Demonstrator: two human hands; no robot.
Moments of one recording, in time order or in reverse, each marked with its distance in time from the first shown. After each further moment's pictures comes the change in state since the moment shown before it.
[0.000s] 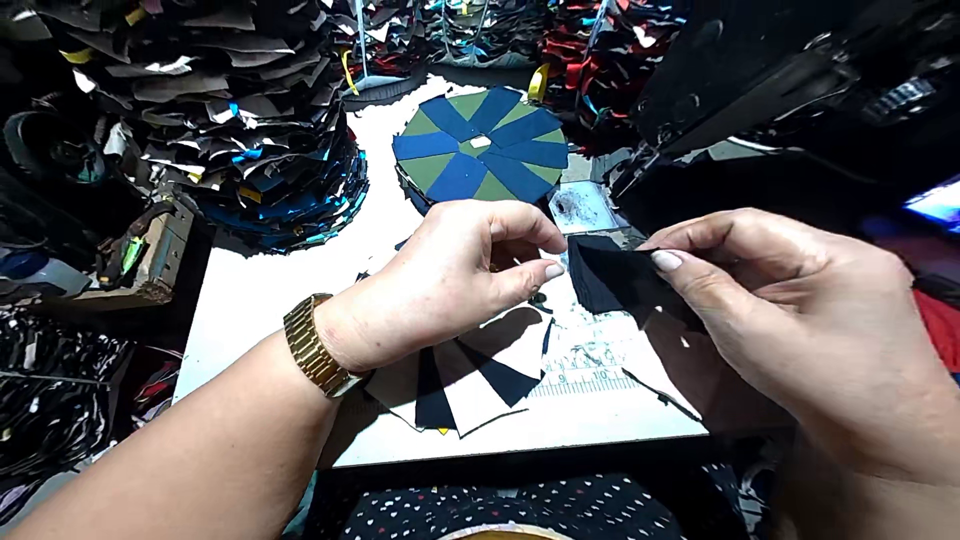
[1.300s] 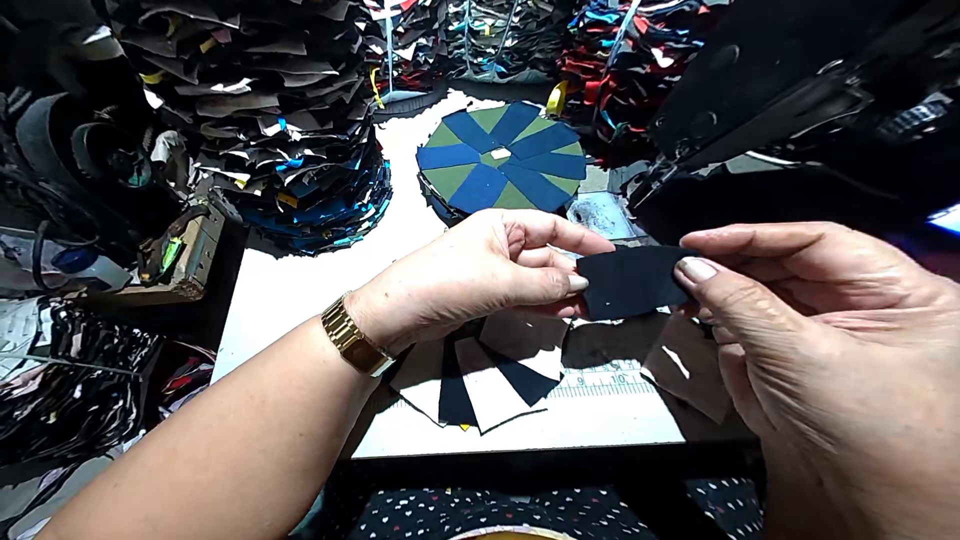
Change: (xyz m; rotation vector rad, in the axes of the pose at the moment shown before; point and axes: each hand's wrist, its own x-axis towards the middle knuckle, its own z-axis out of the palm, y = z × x) left_hand 0.001 0.010 -0.006 -0.794 -0.179 -0.313; right_hand -0.012 -0.026 0.020 0.471 0.227 0.056
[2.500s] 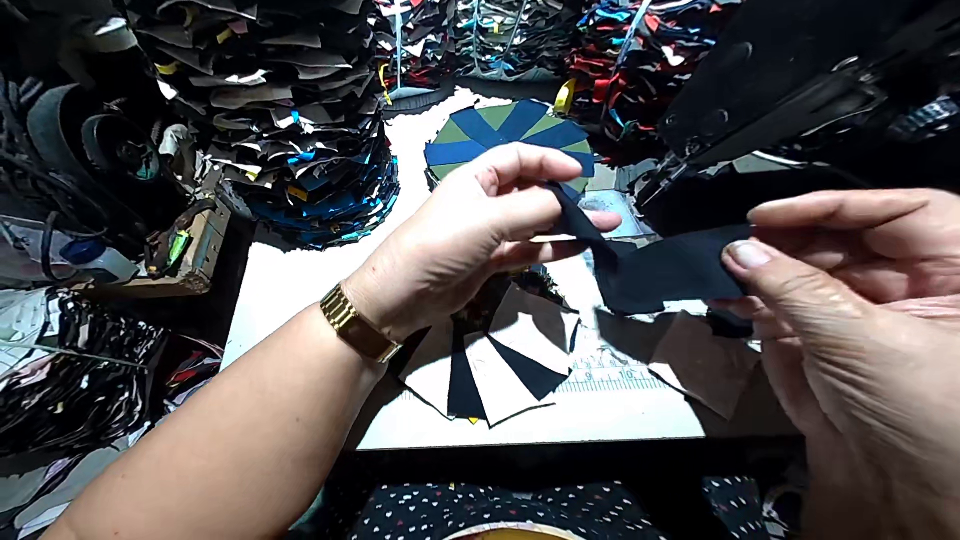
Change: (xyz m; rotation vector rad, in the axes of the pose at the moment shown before) left_hand -0.005 0.011 0.000 -0.129 0.264 0.146; right_hand 0.006 0.000 -0.012 0.023 0.001 0.024
